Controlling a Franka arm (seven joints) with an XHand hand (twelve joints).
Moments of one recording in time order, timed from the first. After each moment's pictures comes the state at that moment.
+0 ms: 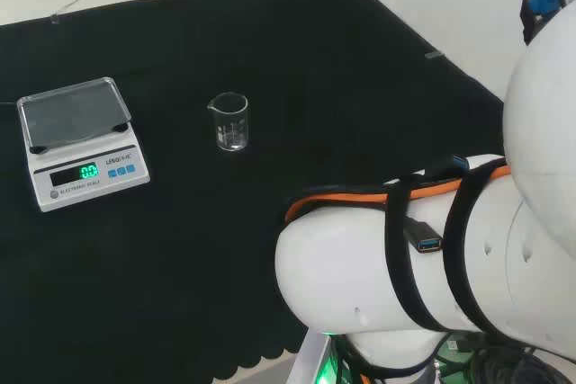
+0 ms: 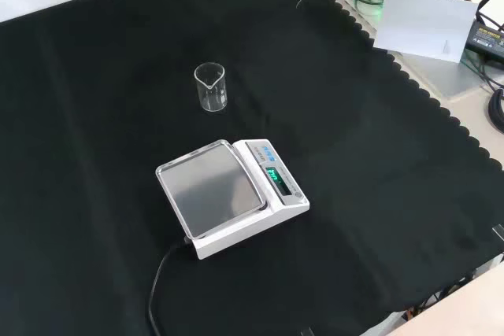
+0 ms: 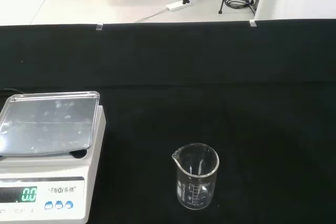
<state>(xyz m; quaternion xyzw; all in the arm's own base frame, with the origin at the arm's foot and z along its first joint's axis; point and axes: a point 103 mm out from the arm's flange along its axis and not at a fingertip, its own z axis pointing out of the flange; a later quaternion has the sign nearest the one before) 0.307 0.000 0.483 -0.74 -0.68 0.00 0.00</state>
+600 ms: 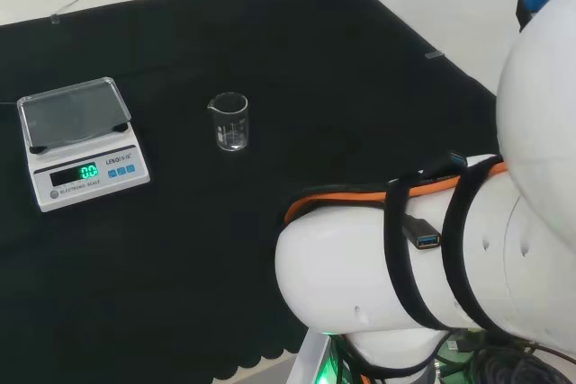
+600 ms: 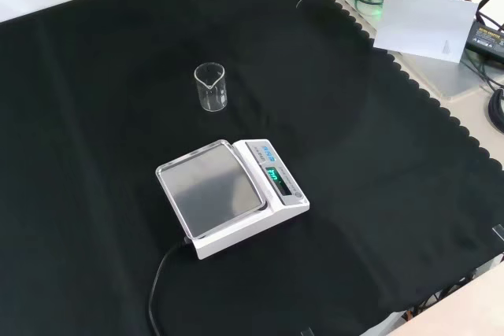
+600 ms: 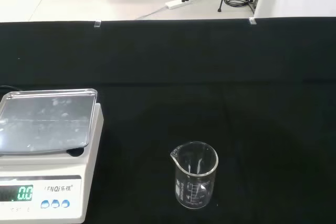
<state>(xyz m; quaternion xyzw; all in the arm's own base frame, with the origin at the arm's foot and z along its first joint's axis) 0.312 0.001 0.476 -0.74 -0.68 0.01 0.00</state>
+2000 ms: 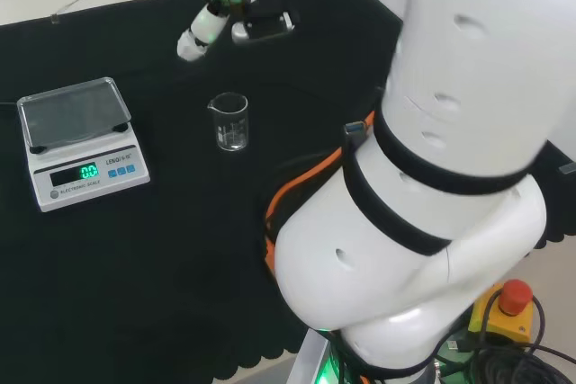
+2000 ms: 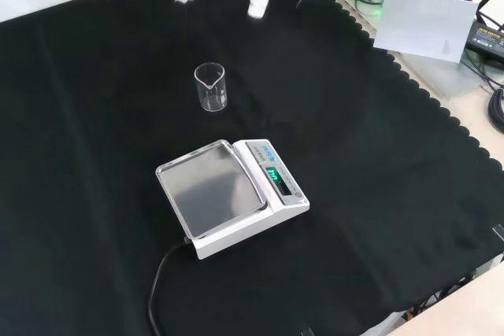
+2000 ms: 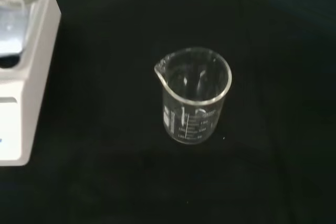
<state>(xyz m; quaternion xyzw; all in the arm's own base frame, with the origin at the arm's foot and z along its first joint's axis) 0.447 -0.020 0.304 -0.73 -0.67 0.12 0.11</state>
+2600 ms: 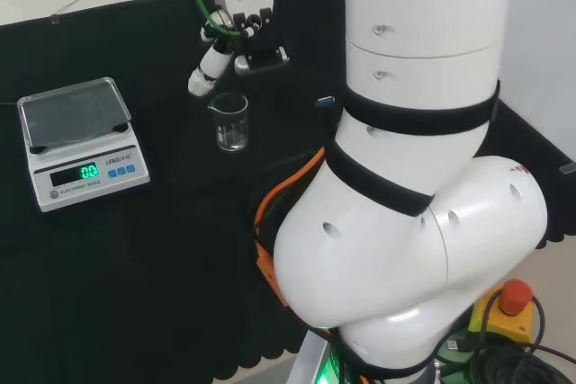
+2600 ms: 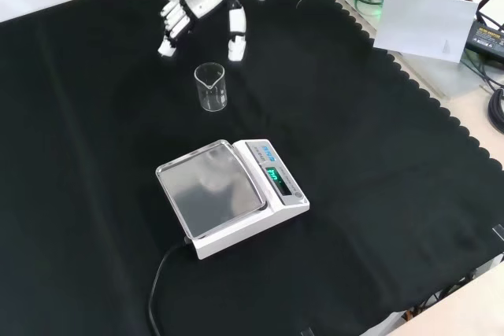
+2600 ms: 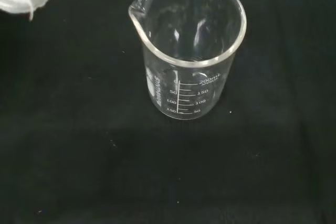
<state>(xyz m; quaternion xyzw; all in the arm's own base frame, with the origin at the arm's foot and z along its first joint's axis) 0.496 -0.038 0.210 -0.71 -0.66 0.16 0.15</state>
